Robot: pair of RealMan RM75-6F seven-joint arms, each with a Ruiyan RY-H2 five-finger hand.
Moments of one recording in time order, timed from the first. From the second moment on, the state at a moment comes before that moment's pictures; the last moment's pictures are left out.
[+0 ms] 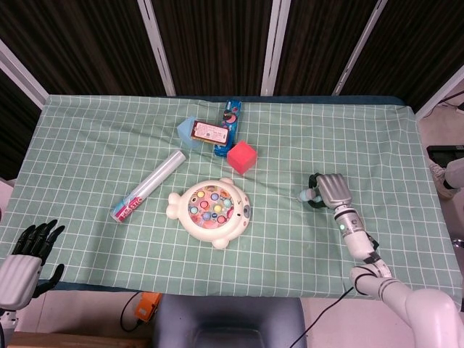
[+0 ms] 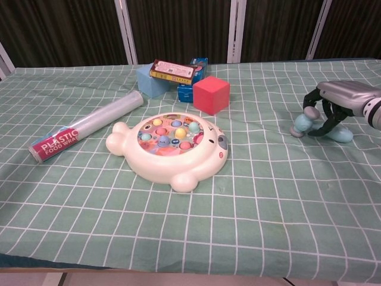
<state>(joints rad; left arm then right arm) -0.09 -1.09 0.04 -1.58 1.65 1.52 0.00 0.69 -1.76 0.18 -0.67 -1.32 0.85 0.12</state>
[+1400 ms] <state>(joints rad) -0.08 -1.09 0.04 -1.58 1.66 1.53 -0.01 0.68 -1.73 0.18 -0.70 -1.31 0.86 0.13</state>
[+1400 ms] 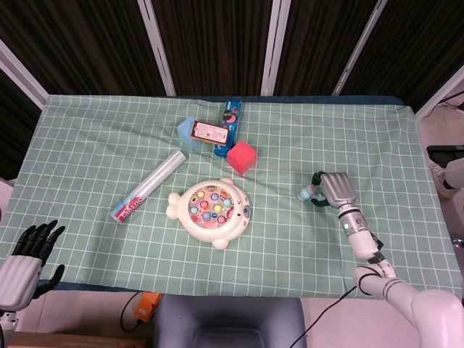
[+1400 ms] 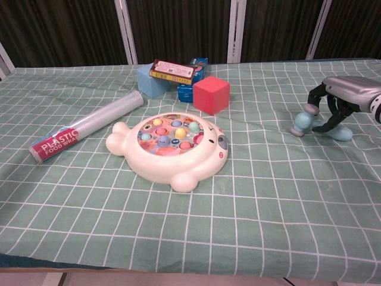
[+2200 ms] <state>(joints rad) -0.08 -1.09 0.04 -1.58 1.67 1.54 -0.01 0.64 -1.66 0.19 -0.81 -1.32 0.95 0.11</state>
